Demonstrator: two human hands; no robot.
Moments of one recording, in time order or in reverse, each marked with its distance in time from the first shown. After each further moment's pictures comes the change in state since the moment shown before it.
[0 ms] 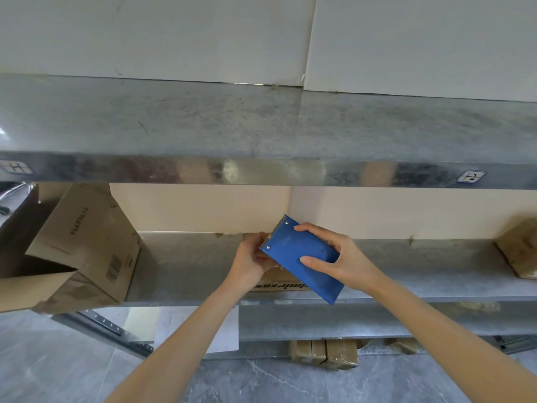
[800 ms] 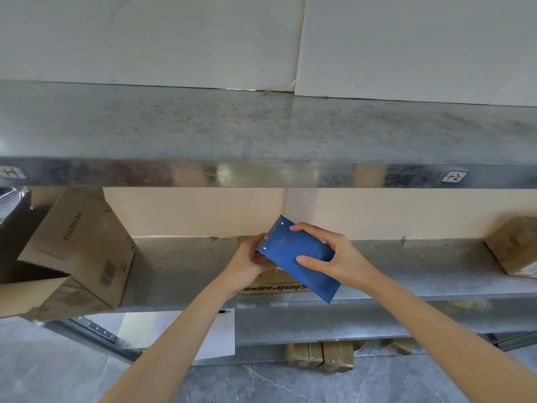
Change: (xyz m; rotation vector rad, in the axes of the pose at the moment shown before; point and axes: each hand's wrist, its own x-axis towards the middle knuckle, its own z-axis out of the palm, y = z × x) left_hand 0.002 0.008 -0.008 -0.031 -0.188 -0.032; right_hand -0.001 -0.005 -0.004 -0.028 0.019 -0.013
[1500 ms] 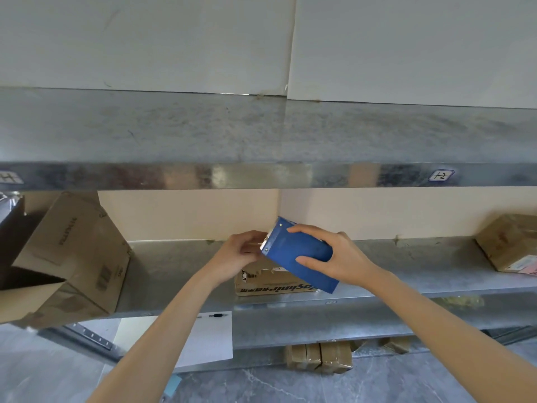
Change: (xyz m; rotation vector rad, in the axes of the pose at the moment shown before) left_hand 0.008 0.008 -0.026 0.092 -0.076 -0.010; right_hand 0.002 0.013 -0.011 -0.347 0.027 -0.091
